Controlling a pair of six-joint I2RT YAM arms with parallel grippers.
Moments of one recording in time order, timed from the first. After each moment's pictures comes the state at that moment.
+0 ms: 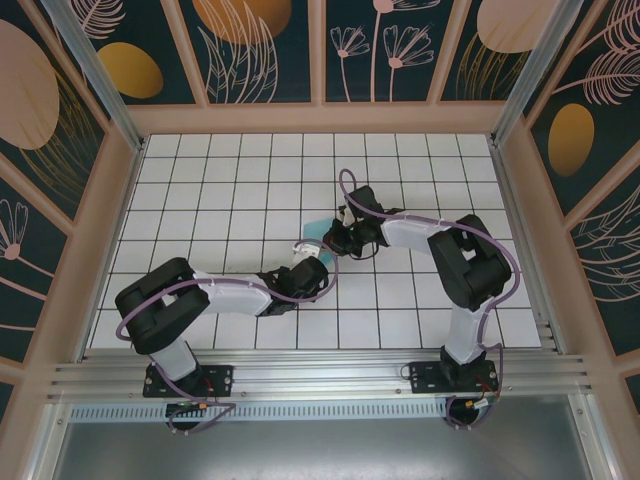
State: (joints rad) left arm -1.00 1.69 0.72 0.02 -0.43 -0.55; right arm 0.57 1.87 1.09 -0.22 -0.53 0.84
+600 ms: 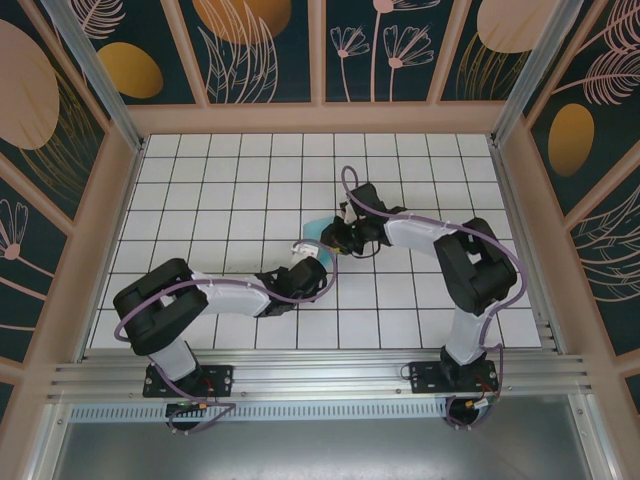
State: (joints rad) left arm -1.00 1.67 0.70 0.04 -0.42 -0.56; right arm 0.57 1.82 1.09 -0.23 -0.52 0.83
